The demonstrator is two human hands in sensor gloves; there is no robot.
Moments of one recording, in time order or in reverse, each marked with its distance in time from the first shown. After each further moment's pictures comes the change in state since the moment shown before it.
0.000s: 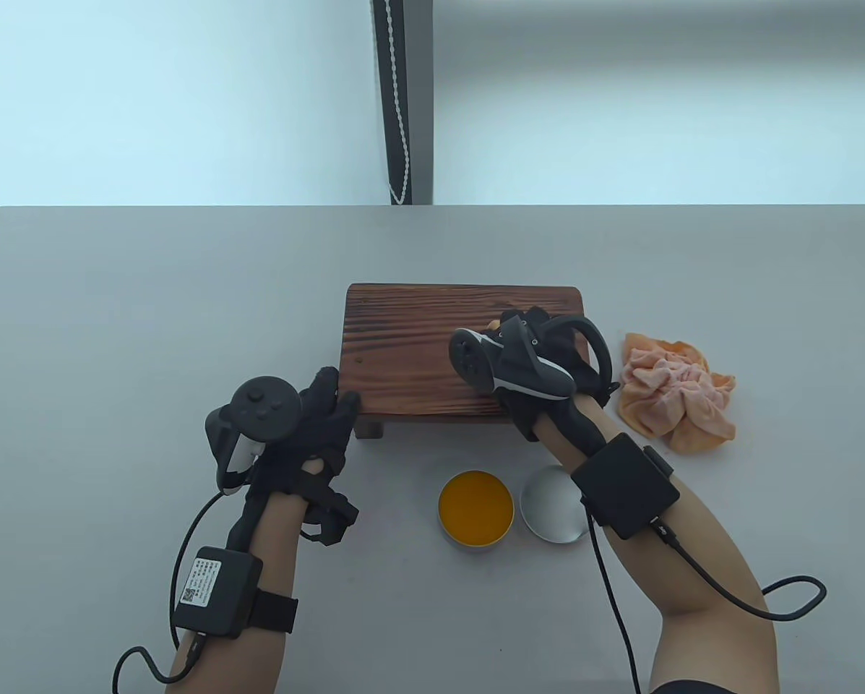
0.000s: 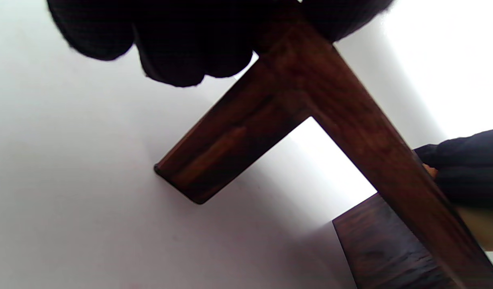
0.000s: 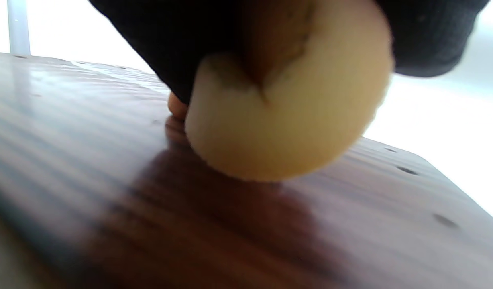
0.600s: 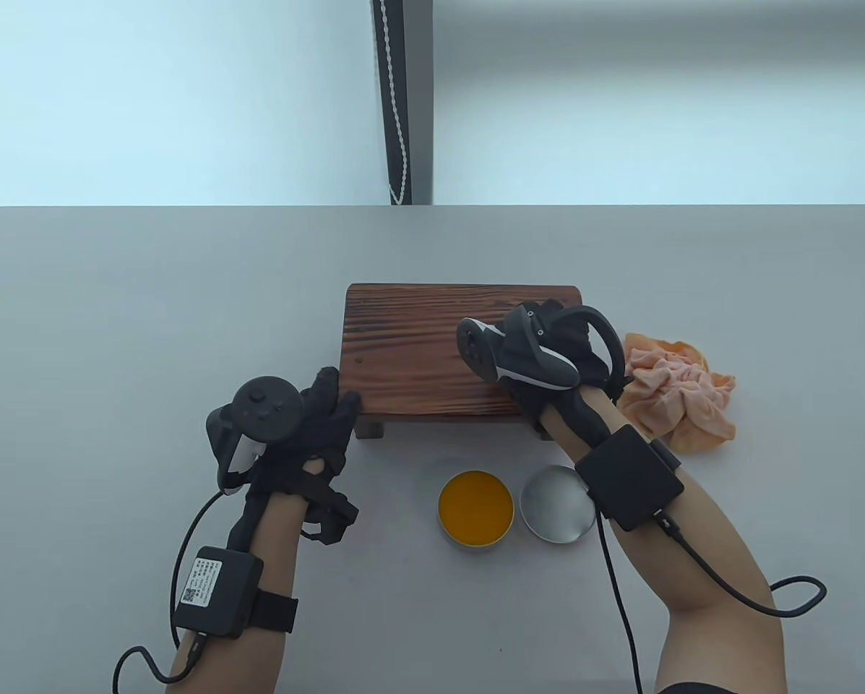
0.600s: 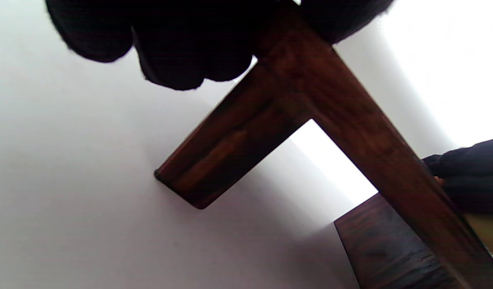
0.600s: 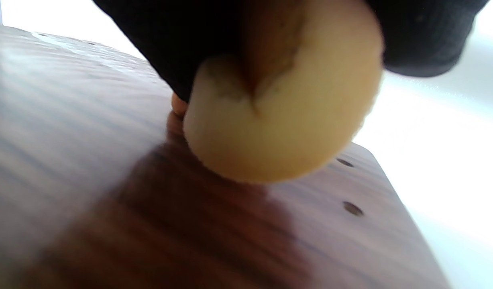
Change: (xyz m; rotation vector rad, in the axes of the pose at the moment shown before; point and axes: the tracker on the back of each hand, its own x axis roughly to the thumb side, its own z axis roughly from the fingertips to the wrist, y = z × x) left_hand 0.001 0.001 0.000 0.009 -0.006 -0.015; right_hand -0.010 -0.001 0.003 0.056 0.010 0.064
